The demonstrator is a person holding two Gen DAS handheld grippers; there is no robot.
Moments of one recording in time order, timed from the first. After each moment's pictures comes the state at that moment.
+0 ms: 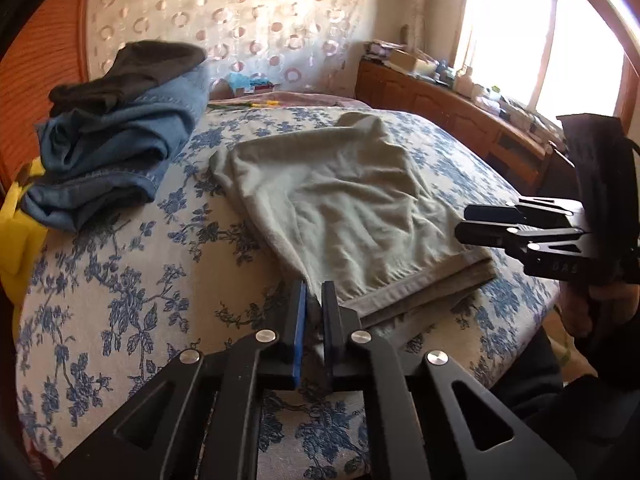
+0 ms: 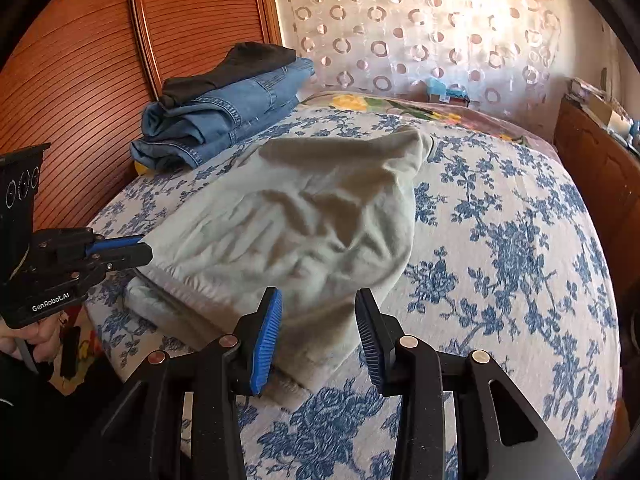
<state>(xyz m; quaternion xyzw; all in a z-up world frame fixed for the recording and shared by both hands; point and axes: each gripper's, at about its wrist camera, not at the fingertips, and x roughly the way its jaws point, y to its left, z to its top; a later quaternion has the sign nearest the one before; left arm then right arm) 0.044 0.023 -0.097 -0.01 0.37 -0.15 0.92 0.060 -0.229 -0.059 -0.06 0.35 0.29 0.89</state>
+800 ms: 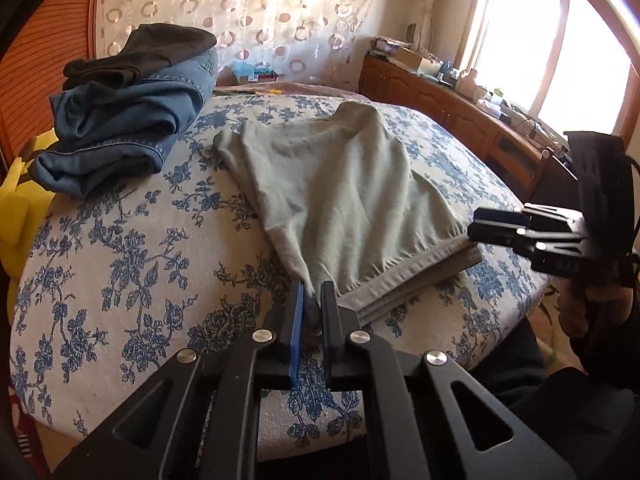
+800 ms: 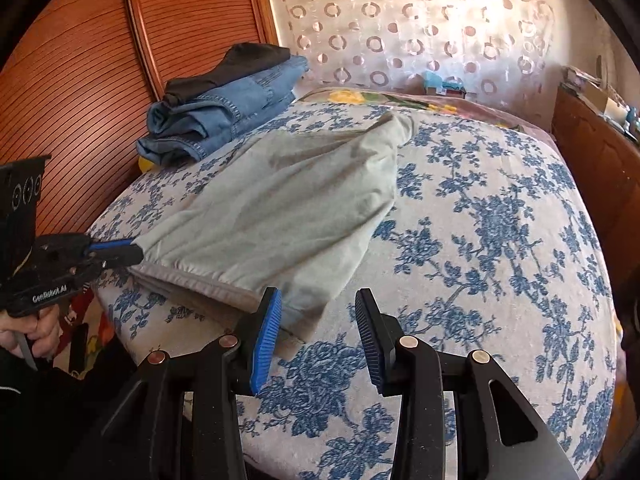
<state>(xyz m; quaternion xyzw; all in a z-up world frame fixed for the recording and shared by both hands) 0.026 0.030 -0.099 -0.04 0.39 -0.14 0.91 0.035 -0.248 -0.055 -0.06 0.36 0.29 0.89</state>
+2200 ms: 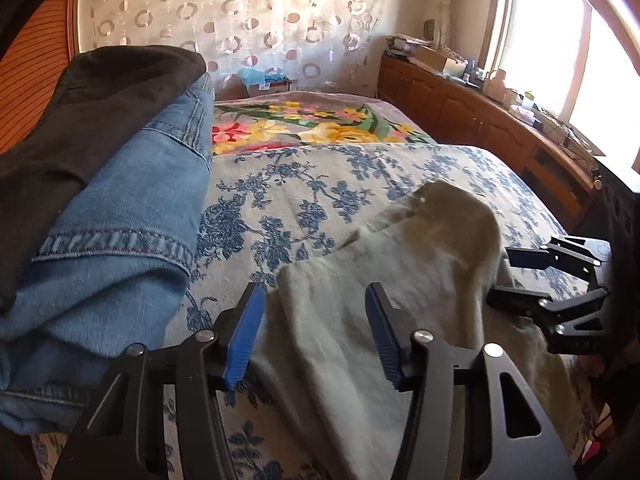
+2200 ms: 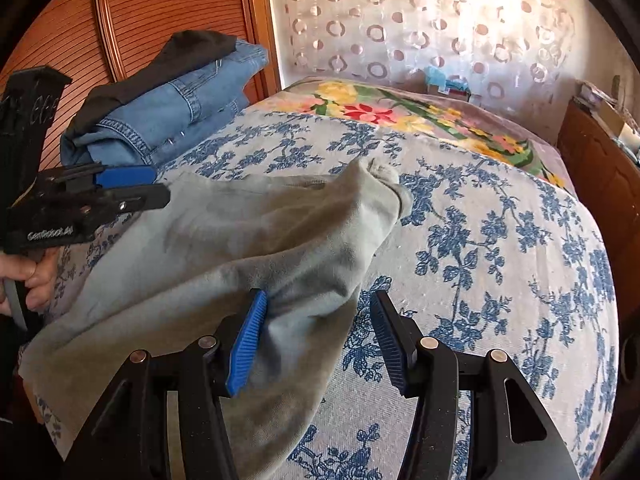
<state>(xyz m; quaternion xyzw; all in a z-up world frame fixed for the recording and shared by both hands) 0.228 0.048 -0.097 0.00 0.39 -0.11 0.91 0.218 -0.186 -0.072 -0.10 0.38 0.28 0.88</state>
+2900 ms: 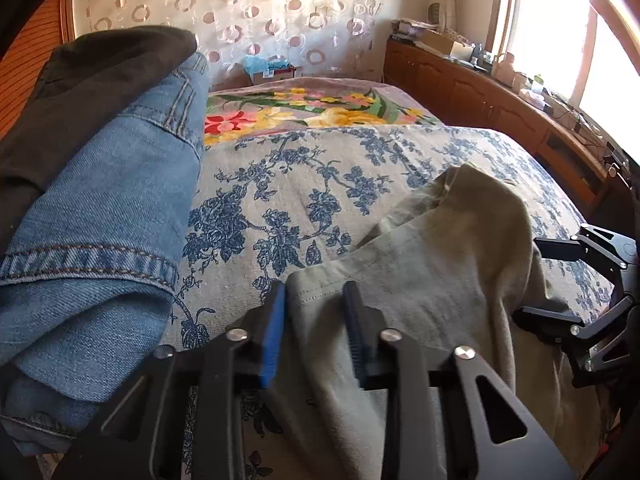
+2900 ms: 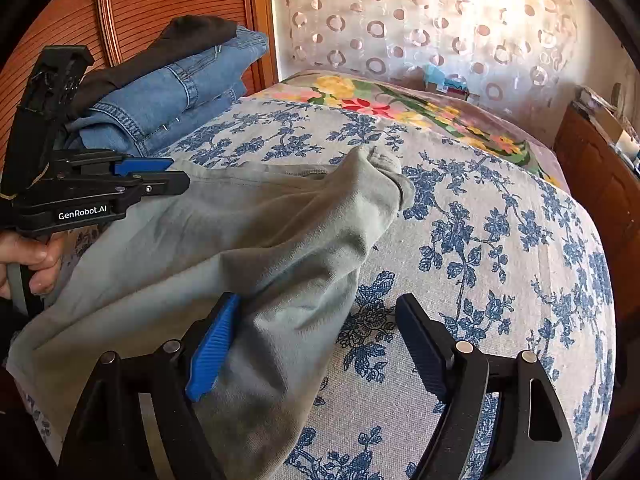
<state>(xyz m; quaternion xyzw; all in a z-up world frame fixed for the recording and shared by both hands) 0.247 0.044 -0.108 0.02 0.41 -0.10 0.91 0.216 -0.179 -0.077 -0.12 0.38 0.27 0.88</state>
